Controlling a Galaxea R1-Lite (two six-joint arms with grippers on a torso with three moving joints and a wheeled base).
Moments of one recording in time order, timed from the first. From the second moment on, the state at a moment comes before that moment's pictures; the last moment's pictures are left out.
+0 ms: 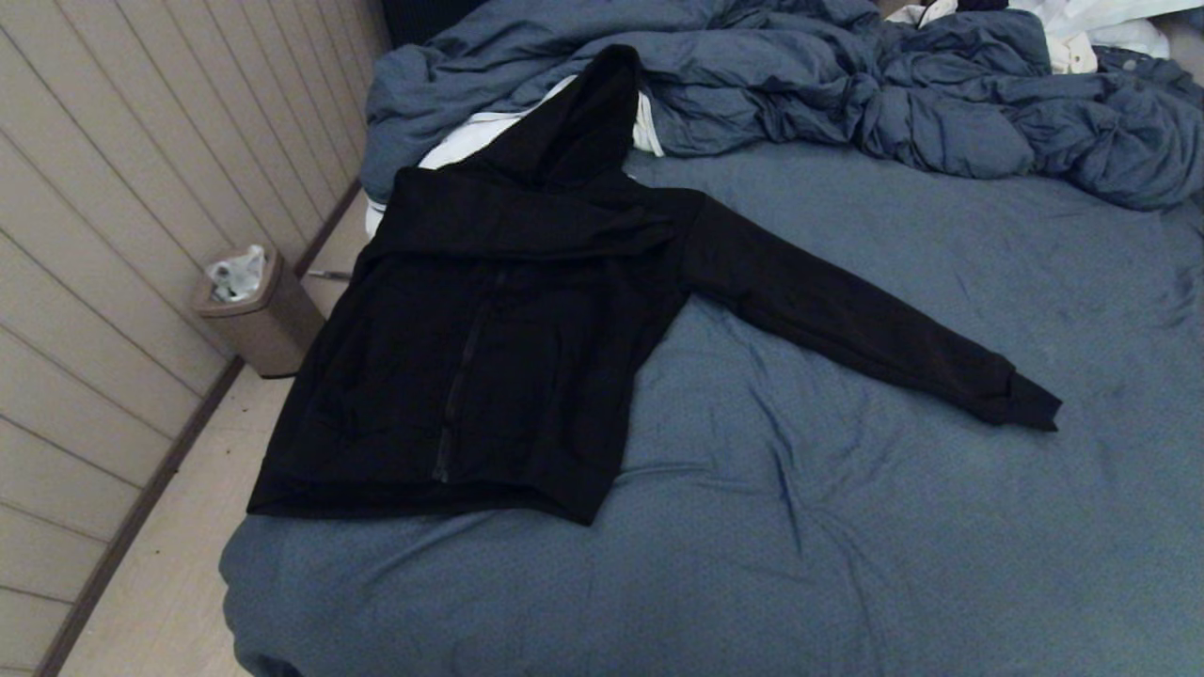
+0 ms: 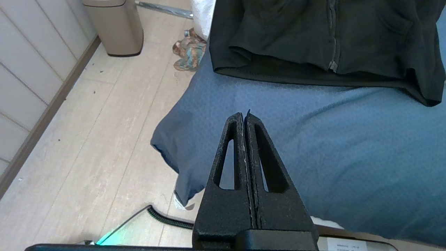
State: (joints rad) left arm 0.00 0.00 0.00 0.00 0.01 -0.09; right arm 0.00 0.01 0.00 -0.01 0.00 -0.01
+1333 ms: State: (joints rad) left arm 0.00 0.01 -0.09 0.05 0.01 -0.08; right arm 0.00 0.01 -0.09 0.06 0.02 -0.03
